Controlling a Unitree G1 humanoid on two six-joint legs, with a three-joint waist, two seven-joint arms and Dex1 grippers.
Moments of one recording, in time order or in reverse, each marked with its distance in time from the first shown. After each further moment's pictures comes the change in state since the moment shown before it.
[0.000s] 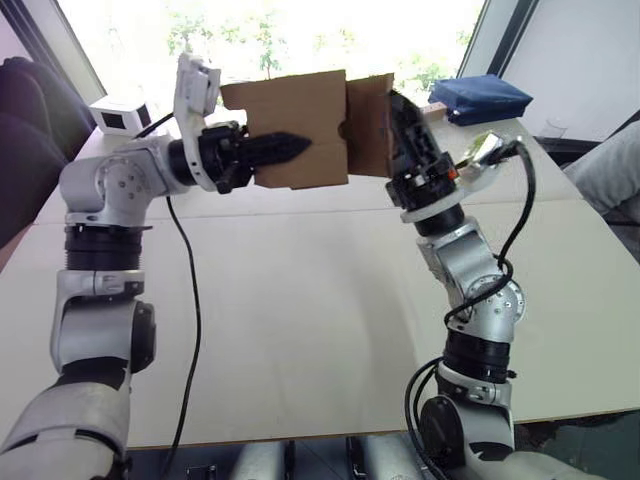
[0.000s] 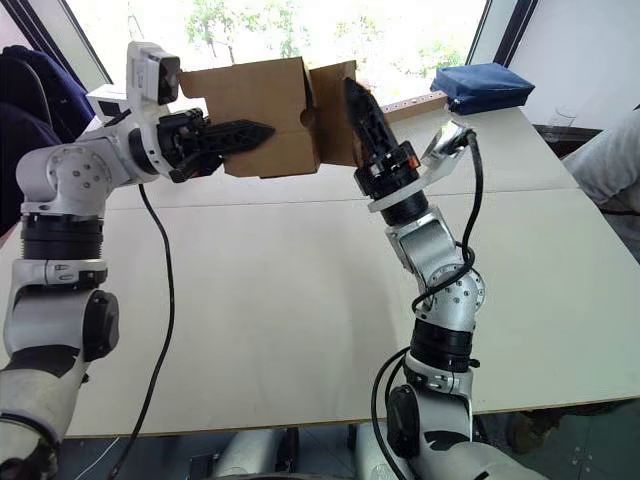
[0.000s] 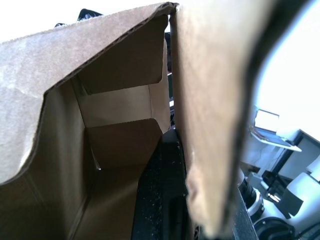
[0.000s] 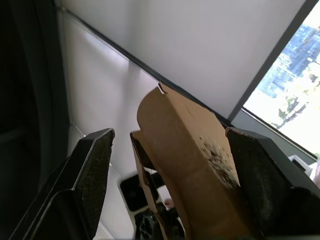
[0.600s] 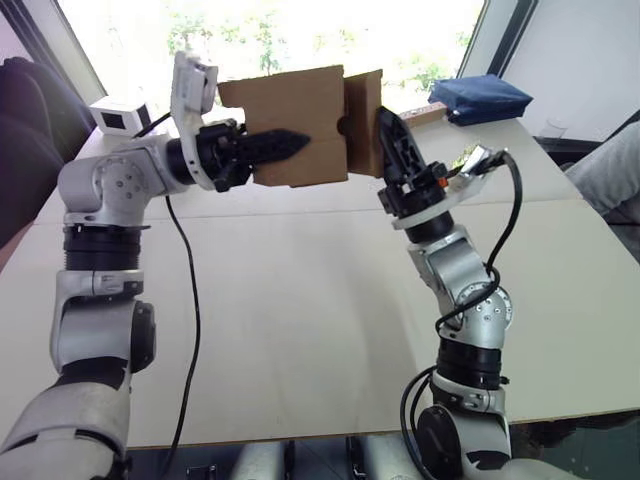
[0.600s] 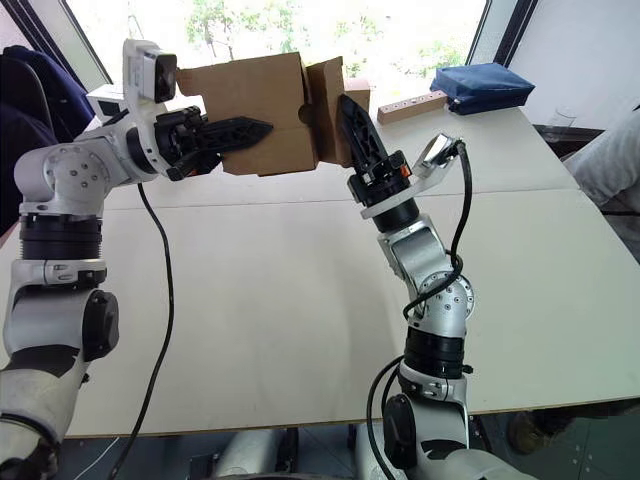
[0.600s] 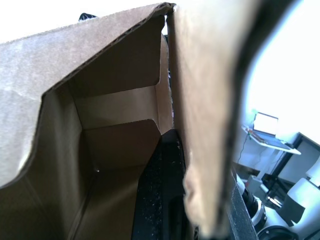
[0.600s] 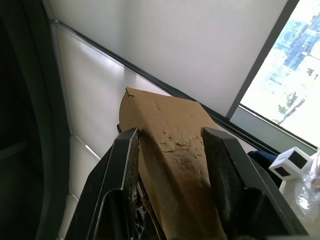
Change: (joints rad) left arm 0.000 0.000 0.007 0.000 -0.012 0.003 0.005; right arm 0.039 0.013 0.069 0.001 -0.018 -0.040 -0.021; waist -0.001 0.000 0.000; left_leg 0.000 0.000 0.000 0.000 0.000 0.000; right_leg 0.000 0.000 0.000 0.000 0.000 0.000
